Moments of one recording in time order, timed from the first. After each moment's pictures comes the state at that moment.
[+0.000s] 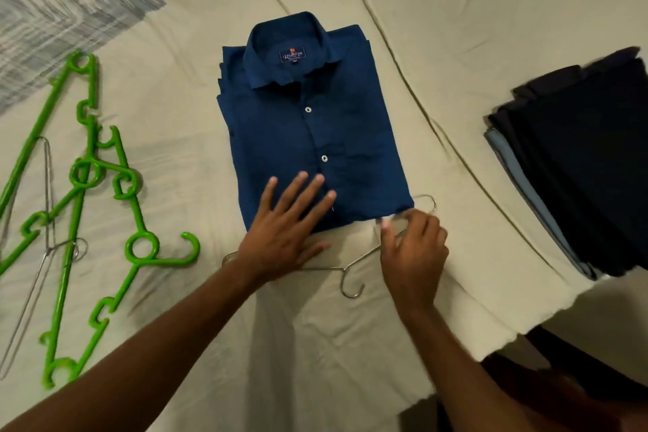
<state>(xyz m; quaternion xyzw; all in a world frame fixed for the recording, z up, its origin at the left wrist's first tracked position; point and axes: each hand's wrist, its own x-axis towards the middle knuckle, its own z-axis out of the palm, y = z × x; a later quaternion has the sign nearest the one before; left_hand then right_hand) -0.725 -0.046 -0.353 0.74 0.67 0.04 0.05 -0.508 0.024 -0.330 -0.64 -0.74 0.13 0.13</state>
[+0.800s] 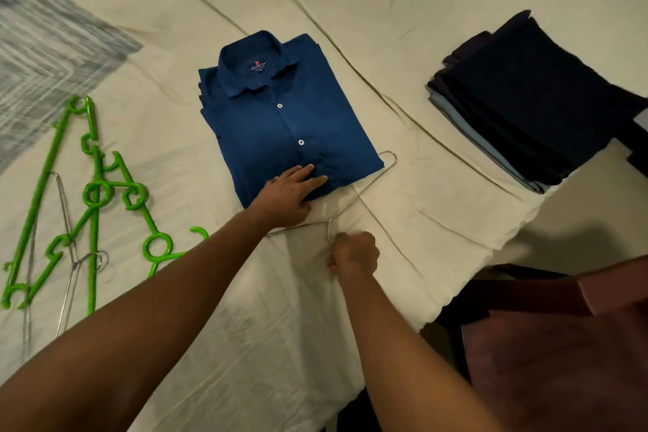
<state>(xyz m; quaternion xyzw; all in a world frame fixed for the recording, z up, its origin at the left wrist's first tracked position) -0.719 -0.014 -0.306 0.70 0.64 -0.09 0.29 -0.559 -0.059 -0.324 -0.82 -0.28 0.48 0.10</state>
